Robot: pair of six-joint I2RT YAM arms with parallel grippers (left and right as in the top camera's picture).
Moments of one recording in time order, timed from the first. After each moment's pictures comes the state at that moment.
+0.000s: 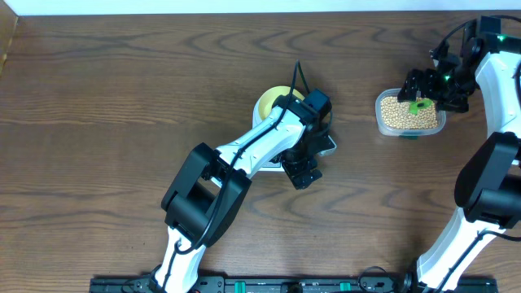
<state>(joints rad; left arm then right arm) -0.71 2.11 1.58 -1.09 0.18 0.39 -0.22 2.07 1.80 -1.19 -0.27 -0.04</state>
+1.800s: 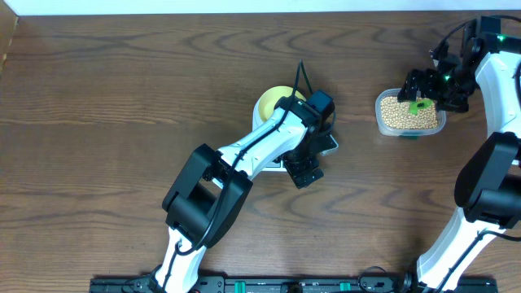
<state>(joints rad) -0.72 2.11 1.58 -1.06 0.14 0.37 -0.22 2.07 1.80 -1.19 -0.27 -0.04</state>
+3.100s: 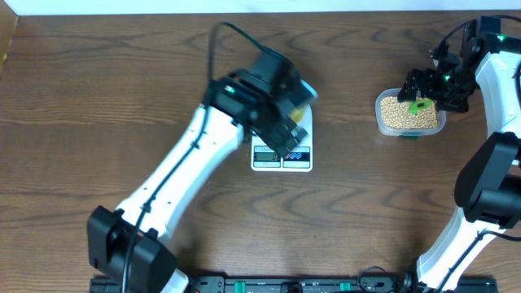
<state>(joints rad) -0.51 1.70 1.58 -1.05 0.22 0.25 -0.22 2.07 1.80 -1.19 -0.27 -0.04</state>
